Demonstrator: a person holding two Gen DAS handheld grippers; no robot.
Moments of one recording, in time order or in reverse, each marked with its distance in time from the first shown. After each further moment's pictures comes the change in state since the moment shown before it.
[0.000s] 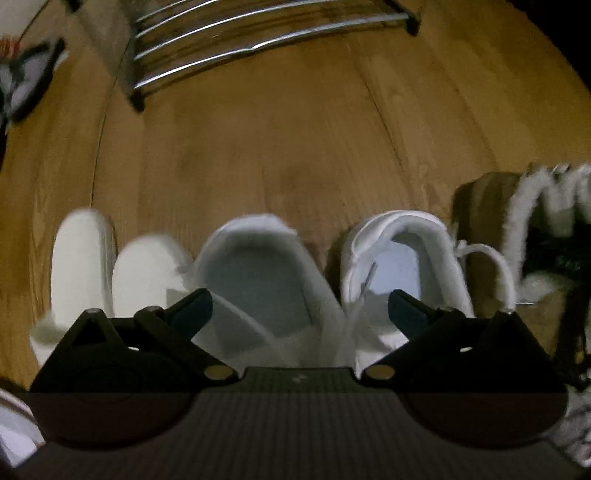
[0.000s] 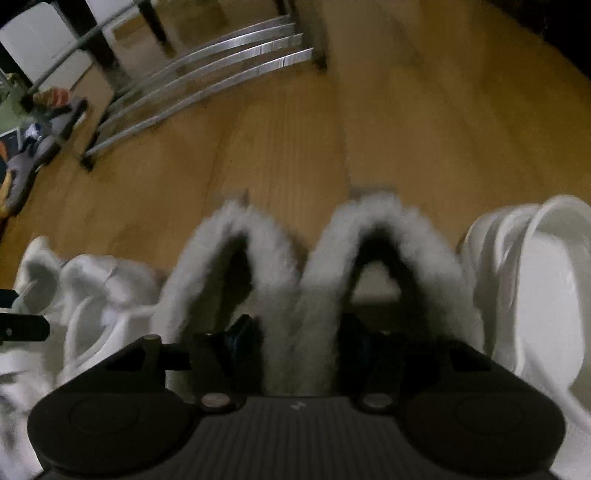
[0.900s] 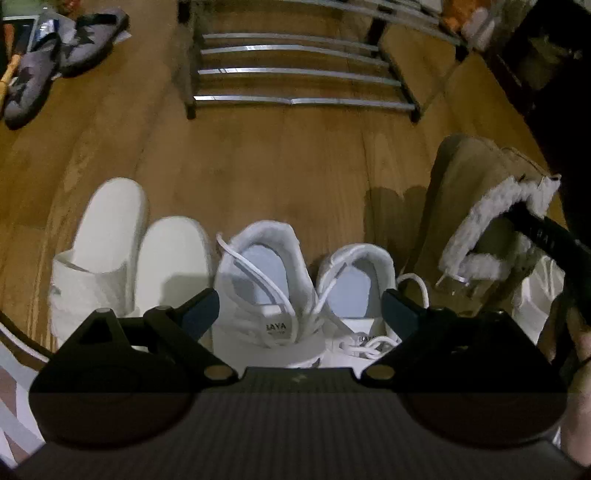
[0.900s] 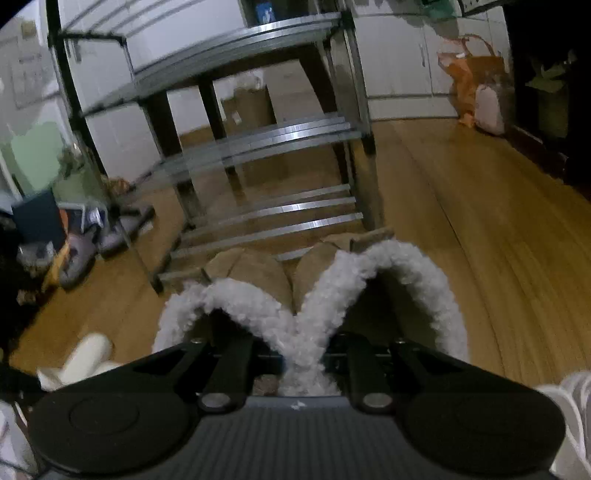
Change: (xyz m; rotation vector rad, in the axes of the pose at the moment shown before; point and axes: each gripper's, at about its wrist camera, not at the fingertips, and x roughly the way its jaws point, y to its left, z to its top) left arm -0.115 0.048 -0.054 -0.304 -0.263 -0.125; right arm -0.095 0.032 0.051 -0.083 -0.420 0.180
